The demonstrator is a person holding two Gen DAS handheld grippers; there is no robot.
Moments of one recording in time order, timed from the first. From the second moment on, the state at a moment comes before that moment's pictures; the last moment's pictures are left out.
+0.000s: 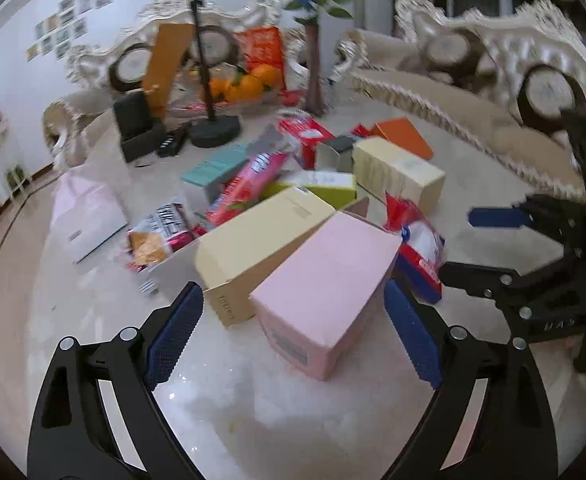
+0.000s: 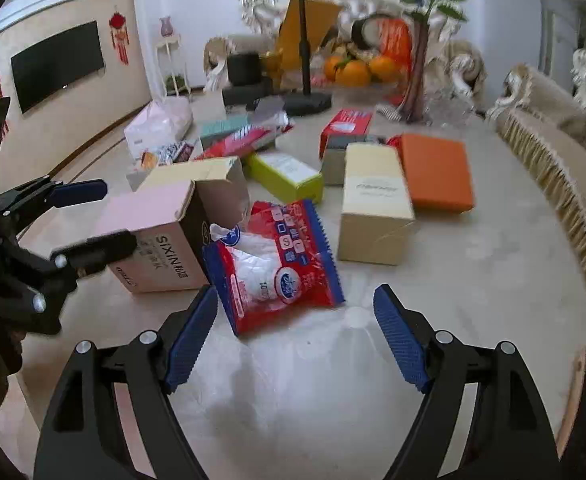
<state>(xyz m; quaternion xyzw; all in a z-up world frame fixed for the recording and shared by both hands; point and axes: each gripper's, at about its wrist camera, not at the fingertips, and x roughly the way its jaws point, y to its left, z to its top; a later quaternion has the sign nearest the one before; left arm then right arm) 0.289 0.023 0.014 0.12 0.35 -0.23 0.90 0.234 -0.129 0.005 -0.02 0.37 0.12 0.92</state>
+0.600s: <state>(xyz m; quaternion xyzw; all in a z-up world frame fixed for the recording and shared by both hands) 0.308 0.010 0.011 0.11 0.37 -0.23 0.89 0.274 -0.104 -0.006 -0.12 0.41 0.14 0.89</state>
